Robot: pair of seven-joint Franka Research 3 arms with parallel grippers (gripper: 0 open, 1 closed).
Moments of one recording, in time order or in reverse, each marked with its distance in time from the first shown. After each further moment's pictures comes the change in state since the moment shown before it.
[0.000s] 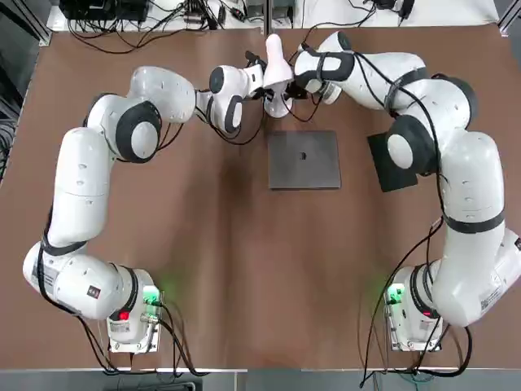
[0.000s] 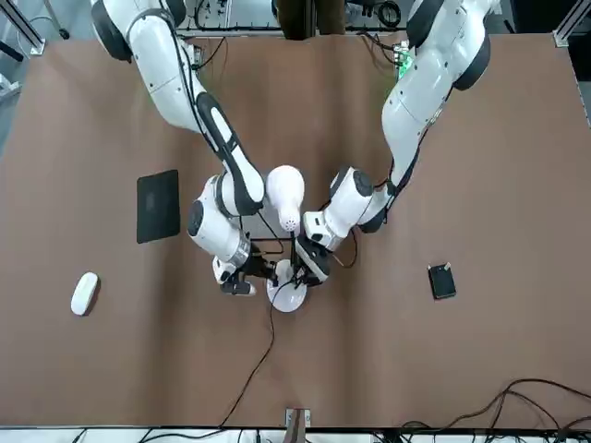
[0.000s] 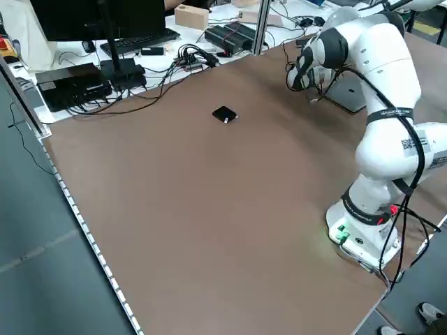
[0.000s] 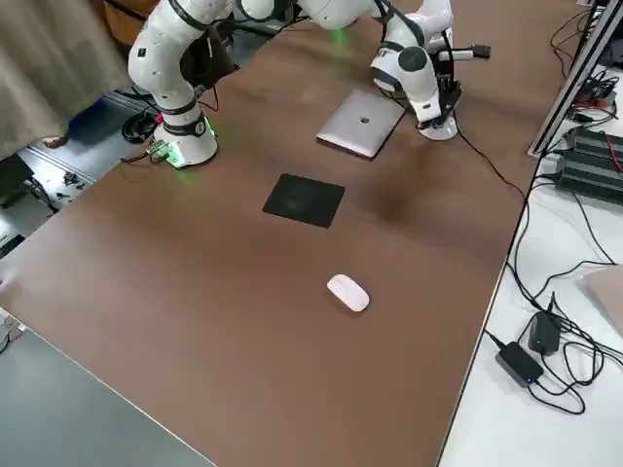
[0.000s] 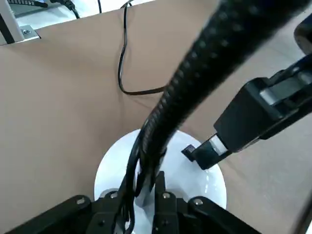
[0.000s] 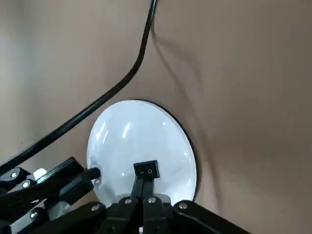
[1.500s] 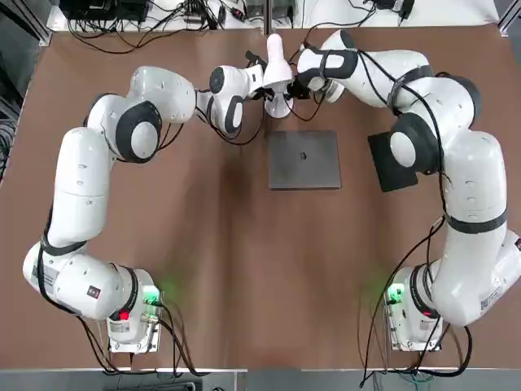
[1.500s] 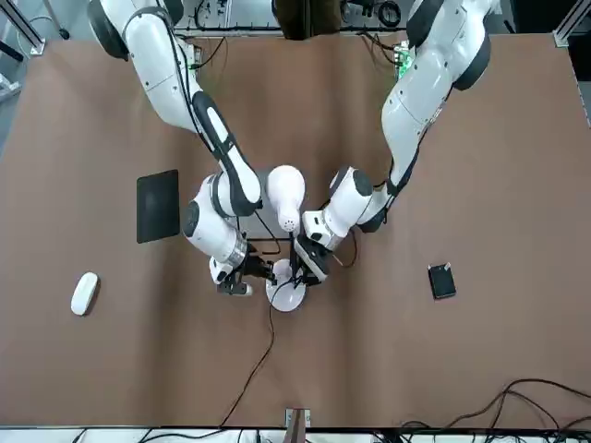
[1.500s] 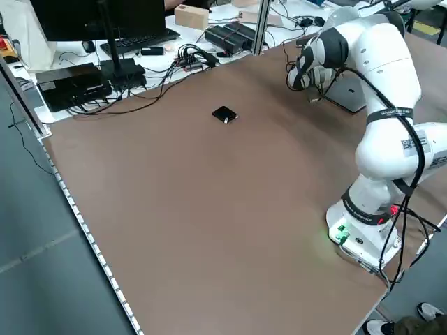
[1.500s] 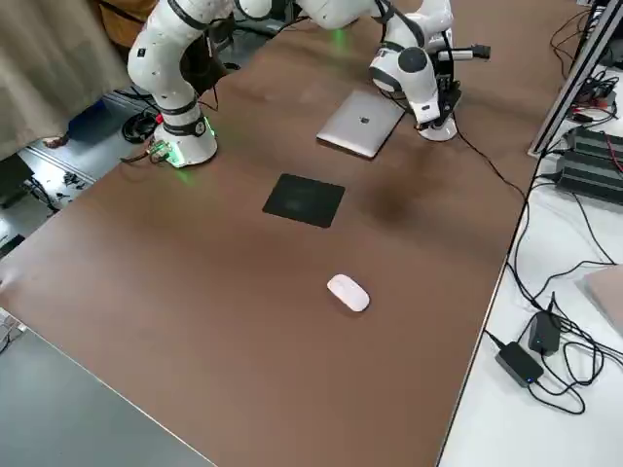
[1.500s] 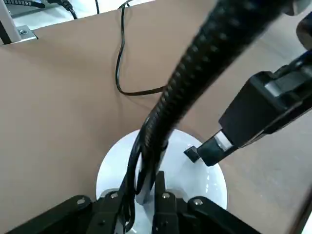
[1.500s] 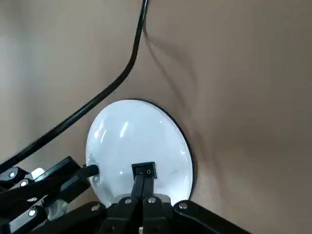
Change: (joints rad) left arm 0.000 0.000 -0.005 0.000 0.000 0.000 0.000; right arm -0.014 -0.023 0.000 -0.026 0.000 -0.023 0.000
